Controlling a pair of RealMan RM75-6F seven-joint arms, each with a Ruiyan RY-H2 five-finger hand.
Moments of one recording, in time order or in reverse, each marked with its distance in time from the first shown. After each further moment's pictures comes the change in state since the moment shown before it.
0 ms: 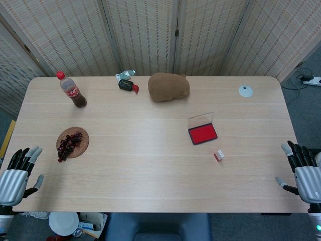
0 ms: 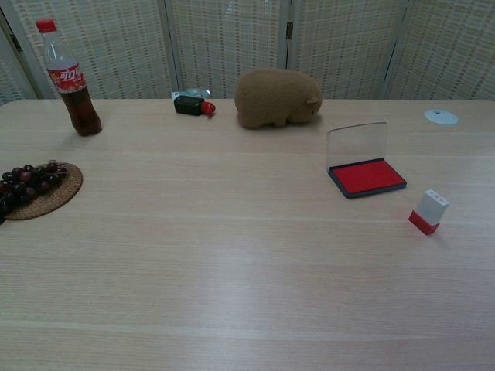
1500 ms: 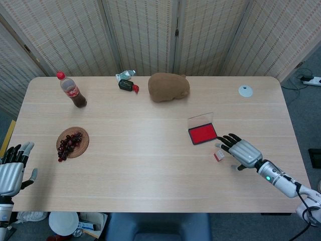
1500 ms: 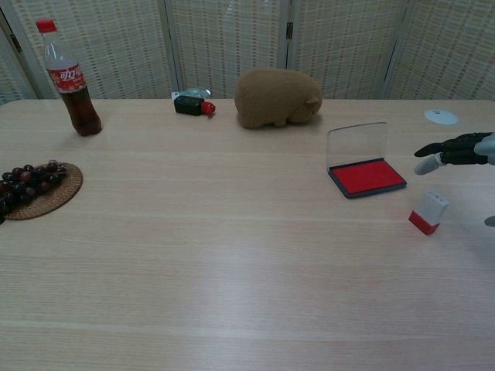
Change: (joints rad) left arm -0.030 -0.038 -0.064 0.039 -0.194 -0.120 0.059; right arm 0.566 -0.113 -0.123 0.301 -0.258 -0.569 0.247
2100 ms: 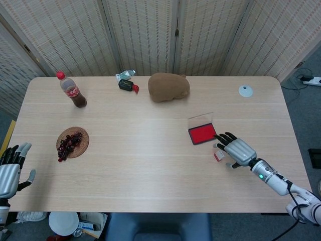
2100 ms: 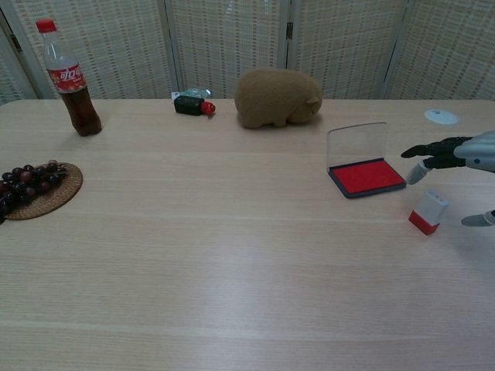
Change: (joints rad) left arm 0.012 0.025 0.009 -0.002 0.027 0.016 -0.074; right arm 0.013 -0.078 -0.006 0.046 0.078 0.005 -0.036
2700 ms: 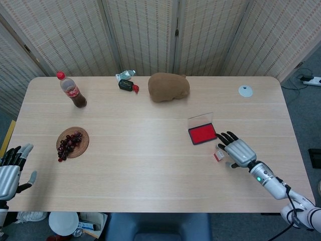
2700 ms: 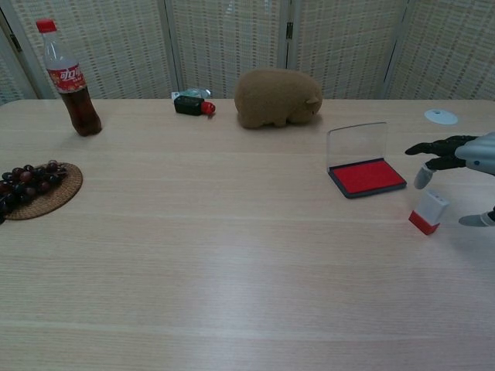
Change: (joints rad) left arm 0.005 0.025 0.022 0.004 0.061 0.020 -0.086; right arm -0.038 -0.028 0.032 -0.049 0.105 0.013 -0.158
